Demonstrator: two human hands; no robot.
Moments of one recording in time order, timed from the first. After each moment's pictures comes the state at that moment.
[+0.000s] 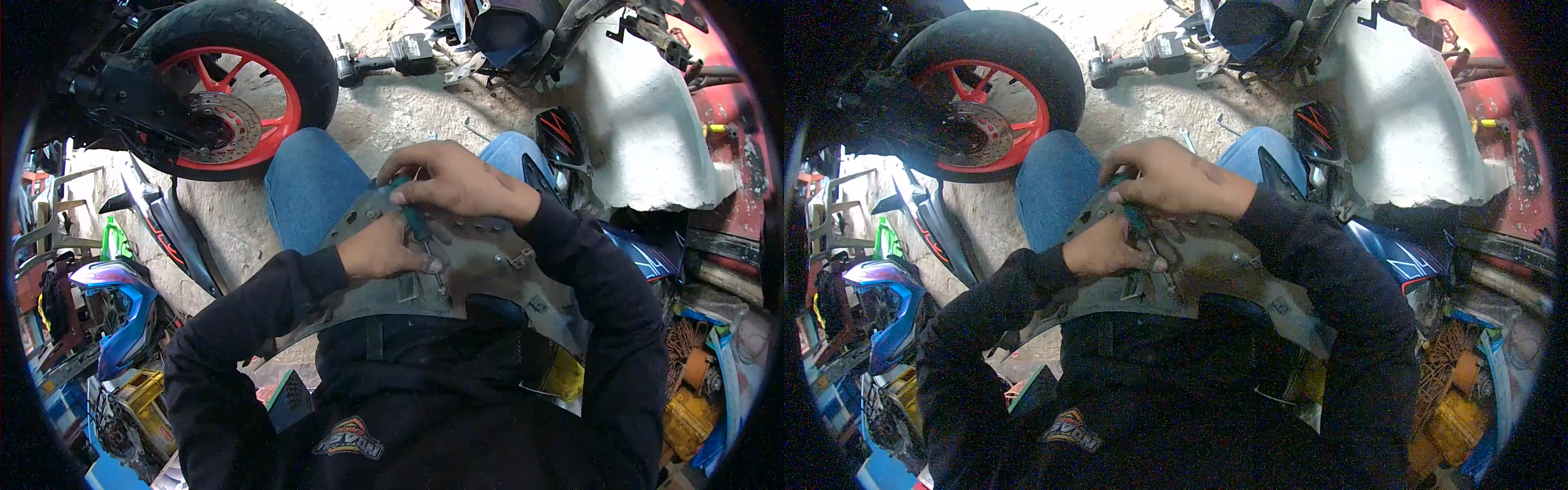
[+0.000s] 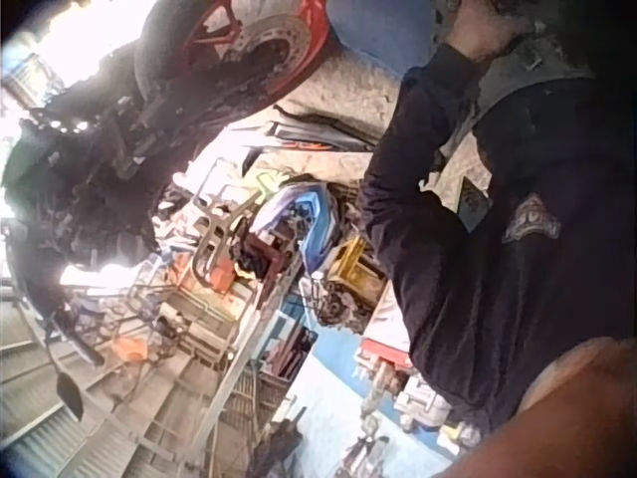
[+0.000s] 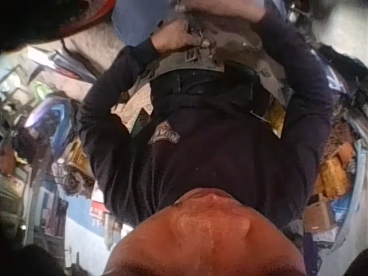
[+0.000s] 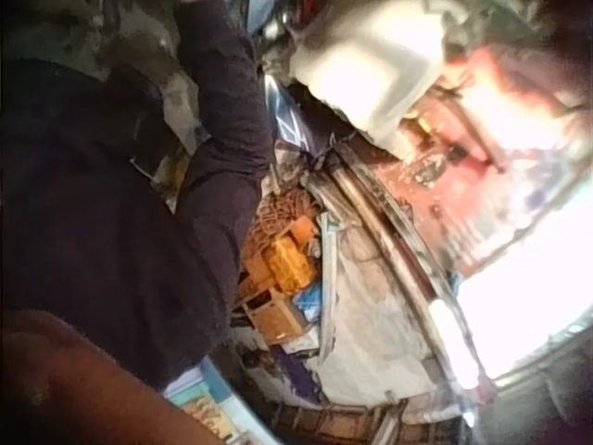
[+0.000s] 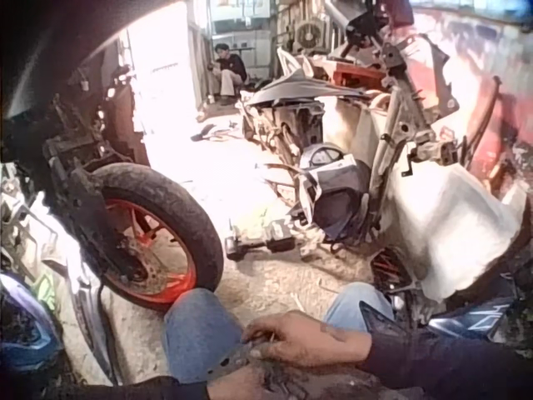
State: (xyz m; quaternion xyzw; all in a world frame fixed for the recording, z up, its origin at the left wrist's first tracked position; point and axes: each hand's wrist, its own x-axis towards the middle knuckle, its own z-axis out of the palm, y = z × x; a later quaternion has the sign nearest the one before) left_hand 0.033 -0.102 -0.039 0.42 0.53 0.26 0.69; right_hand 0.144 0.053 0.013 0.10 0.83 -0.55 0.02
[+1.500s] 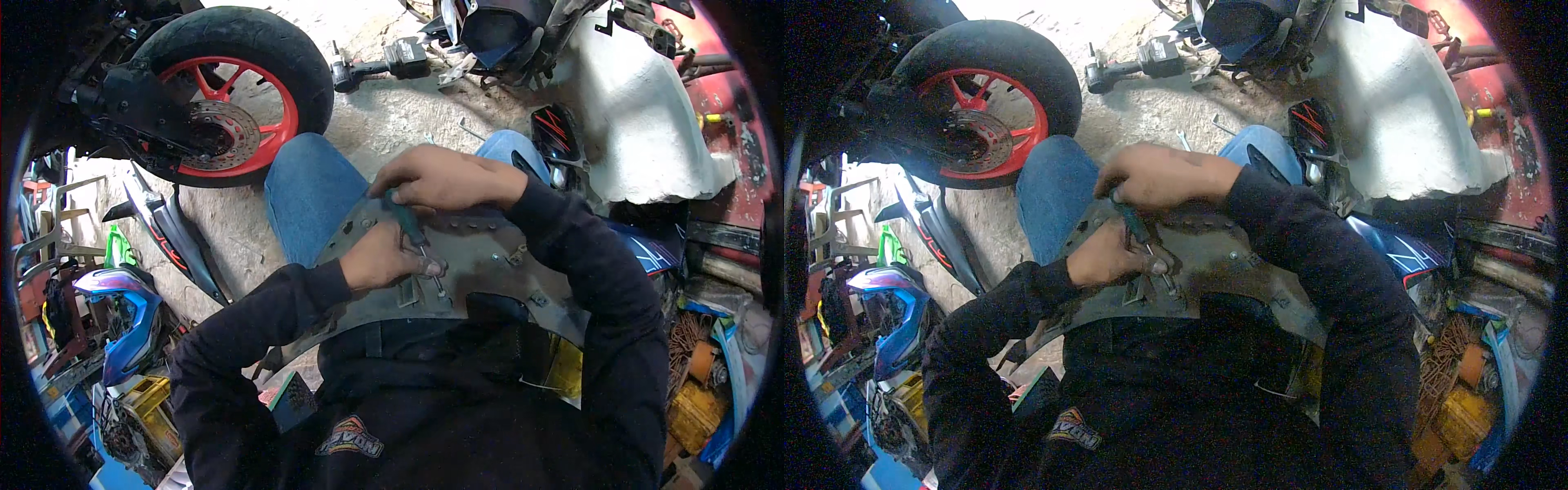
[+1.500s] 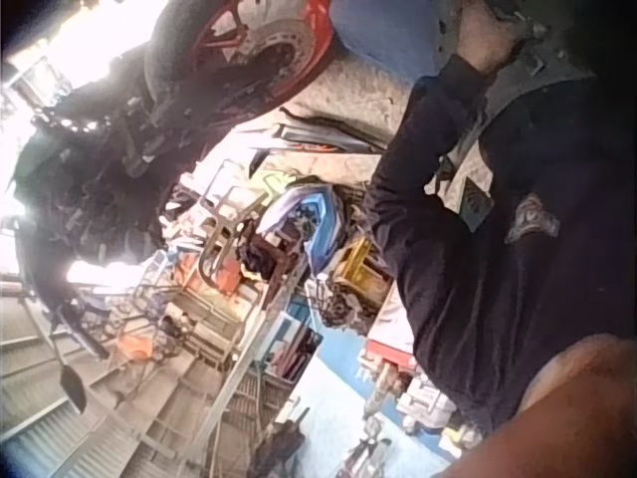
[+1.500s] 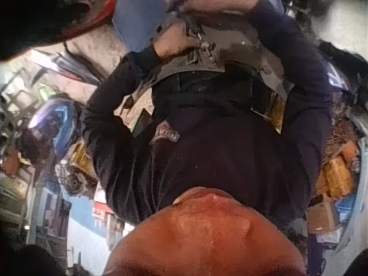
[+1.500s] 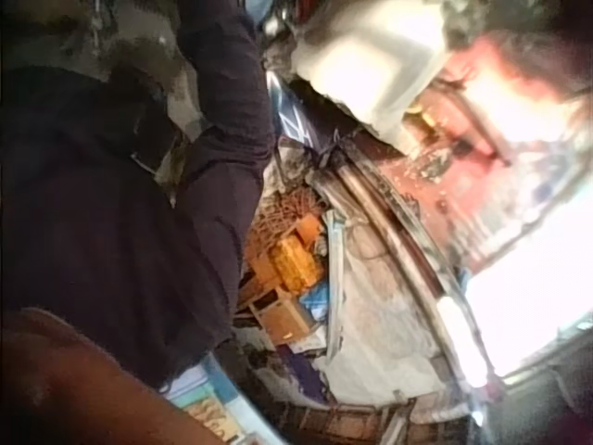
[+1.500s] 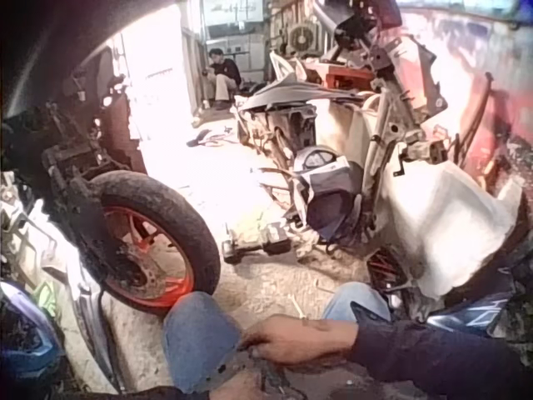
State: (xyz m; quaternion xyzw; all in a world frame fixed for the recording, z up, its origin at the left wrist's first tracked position) left_hand 0.045 -0.110 -0.036 0.45 0.56 0.26 0.64; right_hand 0.137 0.058 0.002 0.05 0.86 -0.51 0.05
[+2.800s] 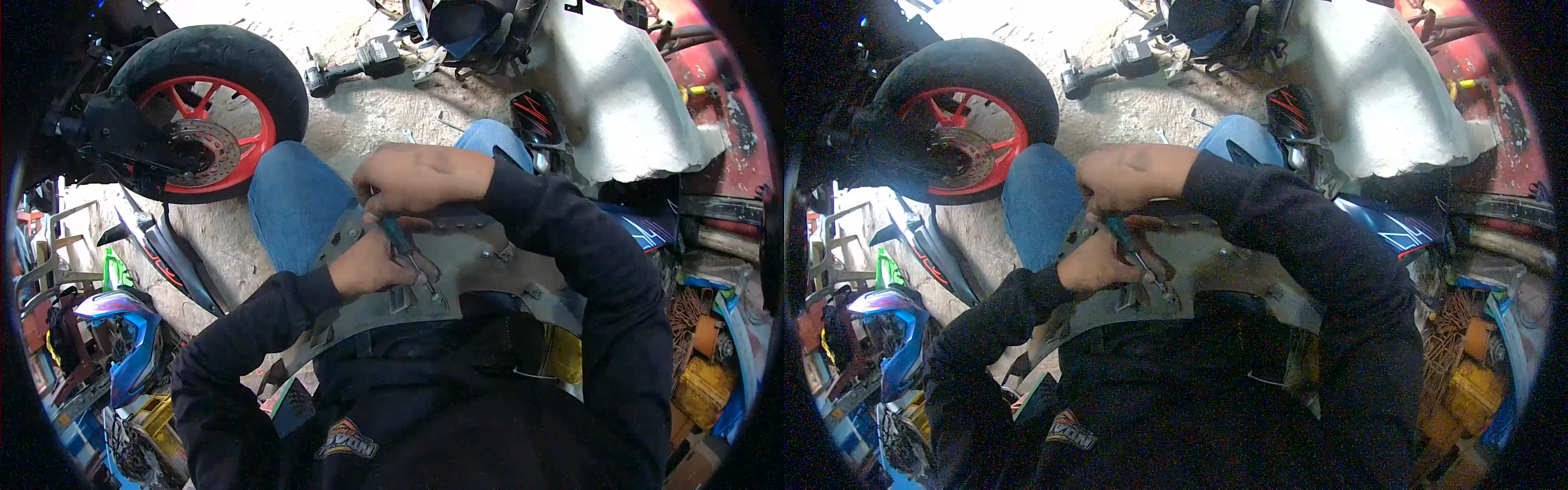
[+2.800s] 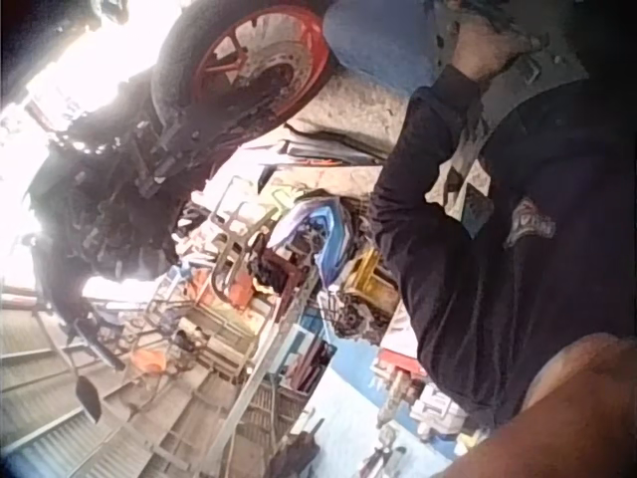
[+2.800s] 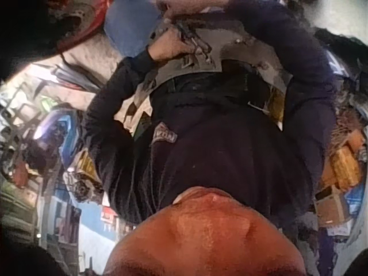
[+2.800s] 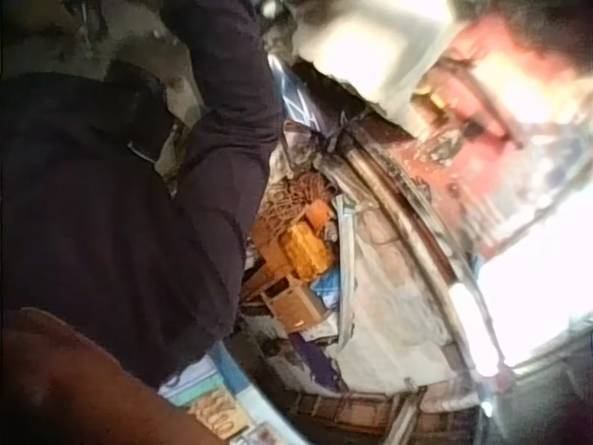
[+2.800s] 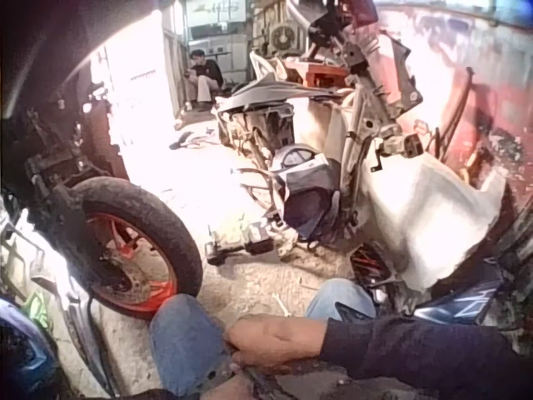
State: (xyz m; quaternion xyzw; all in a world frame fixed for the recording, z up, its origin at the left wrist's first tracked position) left_hand 0.056 -0.114 -0.036 0.38 0.45 0.32 0.74; right_hand 0.130 0.051 0.034 0.06 0.90 -0.39 0.19
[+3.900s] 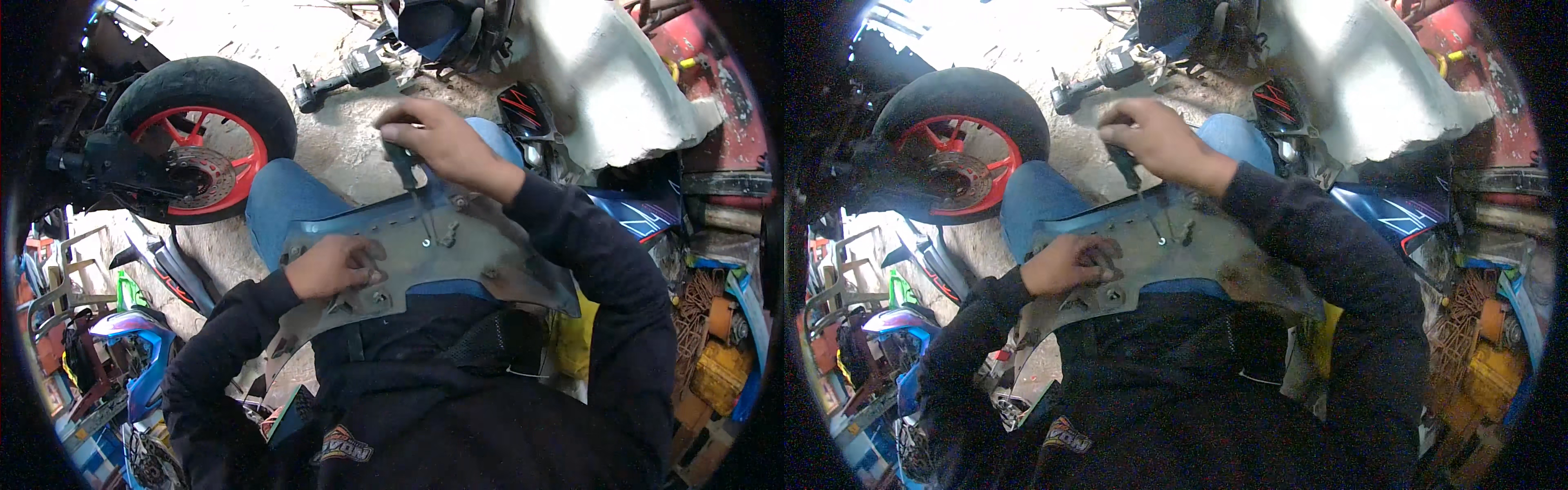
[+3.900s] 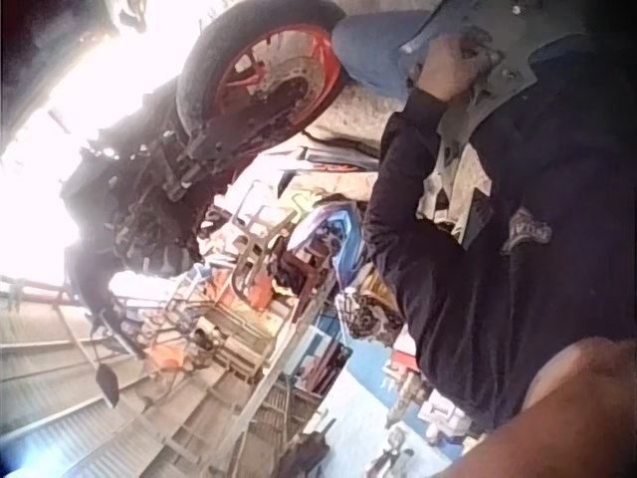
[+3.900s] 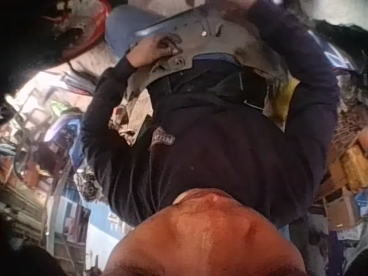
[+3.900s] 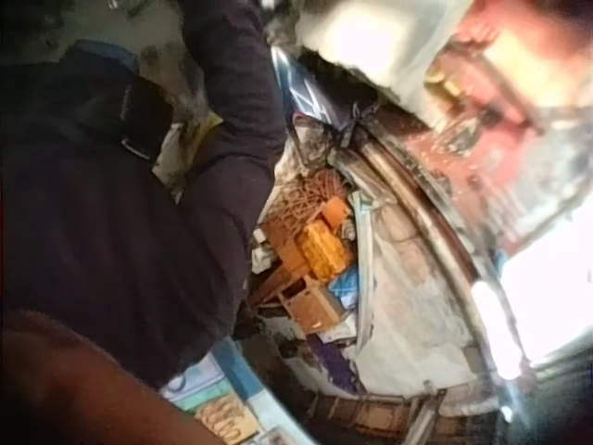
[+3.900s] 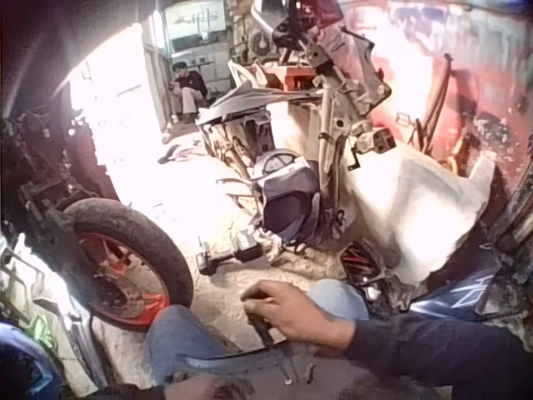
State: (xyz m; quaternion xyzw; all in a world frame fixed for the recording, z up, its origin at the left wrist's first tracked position) left_hand 0.023 -0.108 -0.010 0.55 0.54 0.13 0.62; right_hand 0.193 0.087 0.009 0.24 0.81 -0.50 -0.20
